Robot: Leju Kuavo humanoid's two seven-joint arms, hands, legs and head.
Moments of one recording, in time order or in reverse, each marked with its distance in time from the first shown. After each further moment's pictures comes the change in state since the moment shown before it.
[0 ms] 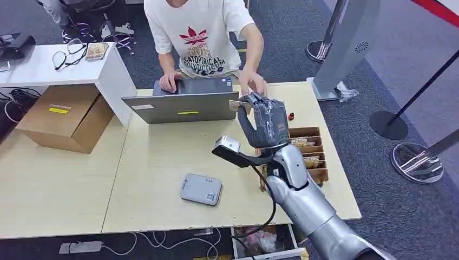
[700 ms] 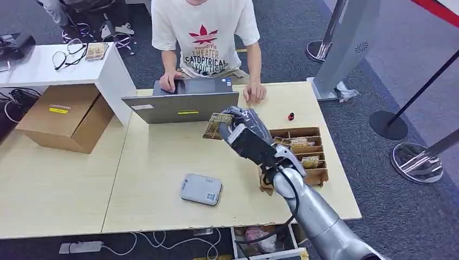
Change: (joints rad) left arm 0.000 0.000 0.027 0.000 -0.044 -0.002 0.046; right arm 0.023 0.001 -0.030 -0.091 -0.661 0.538 -0.114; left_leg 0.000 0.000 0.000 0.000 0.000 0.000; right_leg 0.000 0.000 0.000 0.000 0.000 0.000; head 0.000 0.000
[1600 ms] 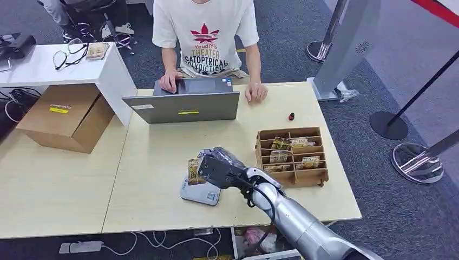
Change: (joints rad) left arm 0.000 0.006 0.075 0.014 -0.079 -0.028 0.008; right arm -0.037 0.056 0.182 0.317 -0.018 0.144 0.055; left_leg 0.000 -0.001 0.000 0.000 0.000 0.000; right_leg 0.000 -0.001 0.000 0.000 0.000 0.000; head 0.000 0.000
